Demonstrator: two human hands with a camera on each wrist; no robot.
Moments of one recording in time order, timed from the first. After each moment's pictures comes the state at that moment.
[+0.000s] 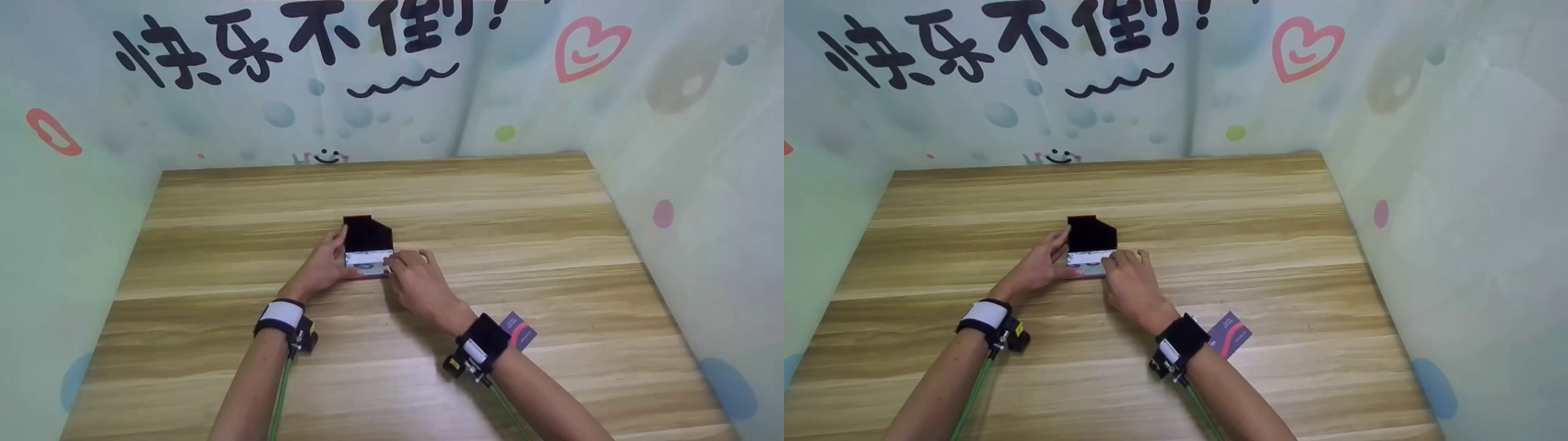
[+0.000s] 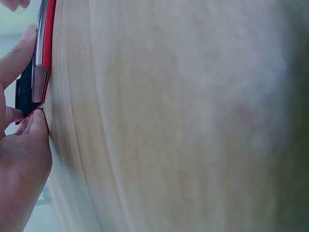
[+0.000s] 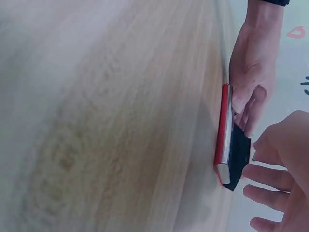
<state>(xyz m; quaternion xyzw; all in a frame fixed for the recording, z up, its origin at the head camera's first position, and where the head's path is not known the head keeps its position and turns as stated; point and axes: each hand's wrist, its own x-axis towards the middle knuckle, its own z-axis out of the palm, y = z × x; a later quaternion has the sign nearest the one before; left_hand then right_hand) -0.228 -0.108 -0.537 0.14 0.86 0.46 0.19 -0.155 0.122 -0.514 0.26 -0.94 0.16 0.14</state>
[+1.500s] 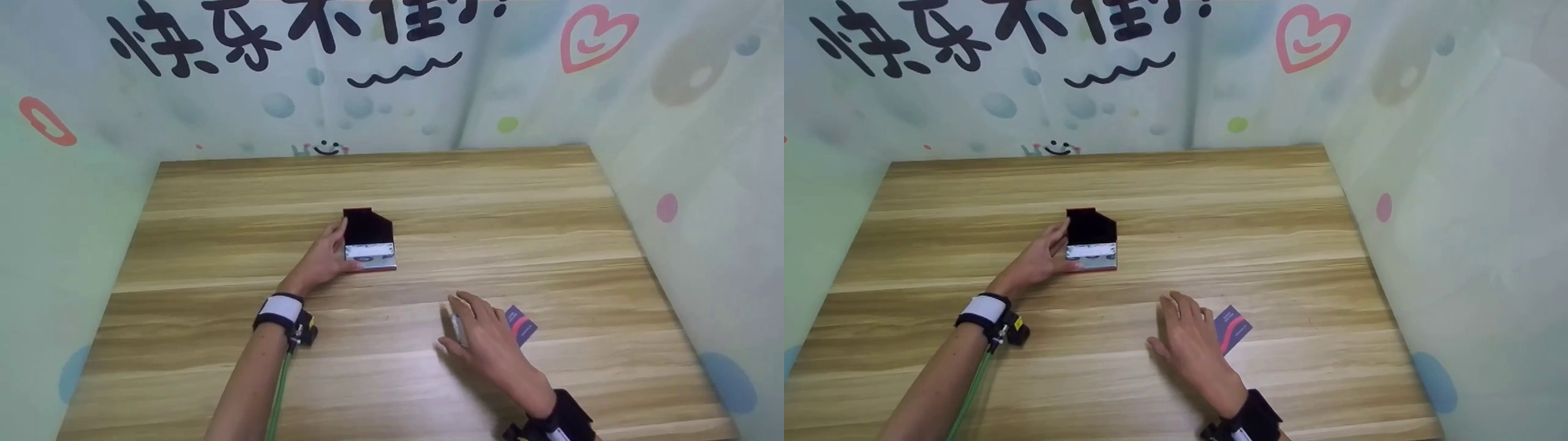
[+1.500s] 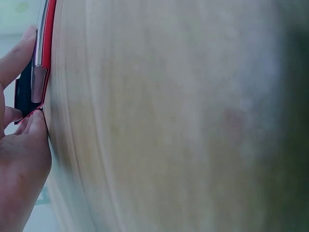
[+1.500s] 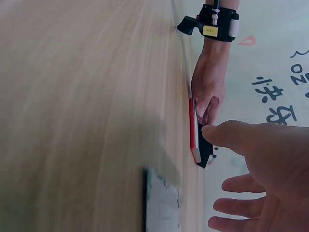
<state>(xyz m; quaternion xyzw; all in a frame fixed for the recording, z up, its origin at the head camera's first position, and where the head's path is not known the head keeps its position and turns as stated) -0.227 -0.109 -0.543 0.13 0.83 0.50 0.20 -0.043 0.195 -0.516 0.14 -0.97 0.17 0.07</state>
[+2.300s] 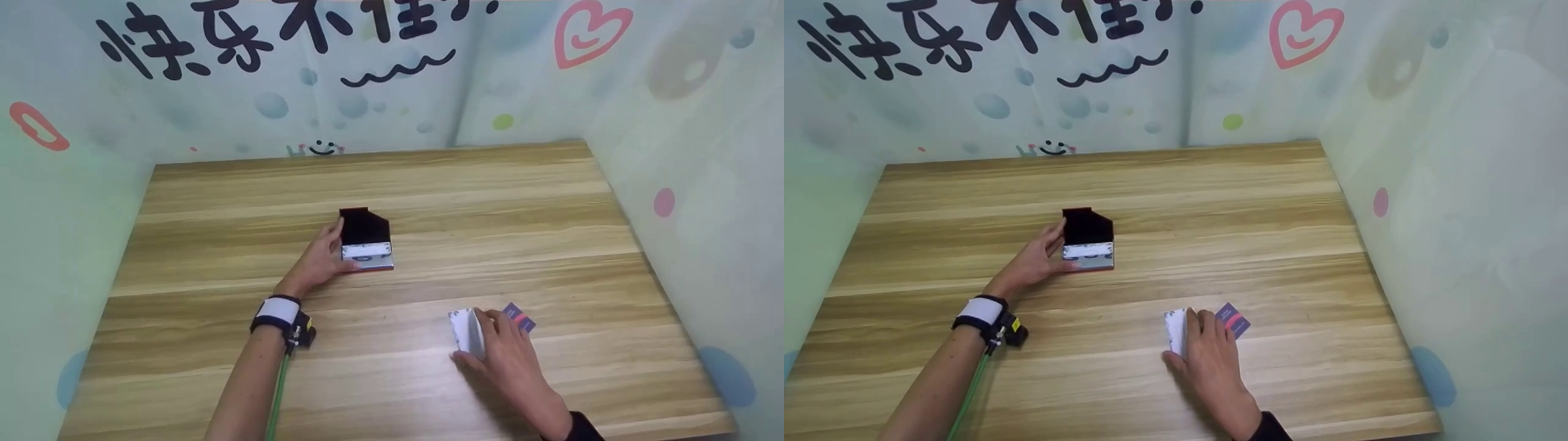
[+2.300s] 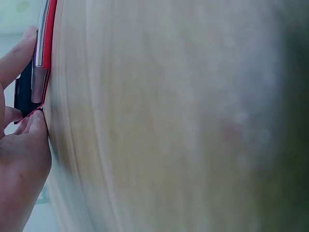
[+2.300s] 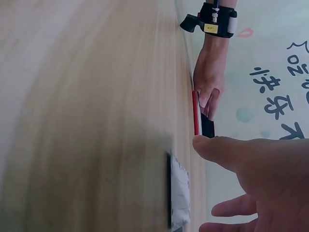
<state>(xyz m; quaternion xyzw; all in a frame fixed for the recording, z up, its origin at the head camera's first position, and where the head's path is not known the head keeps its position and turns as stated) -0.227 -0.108 -0.542 0.13 0.83 0.50 0.19 -0.014 0.214 -0.520 0.05 -0.98 0.15 0.07</state>
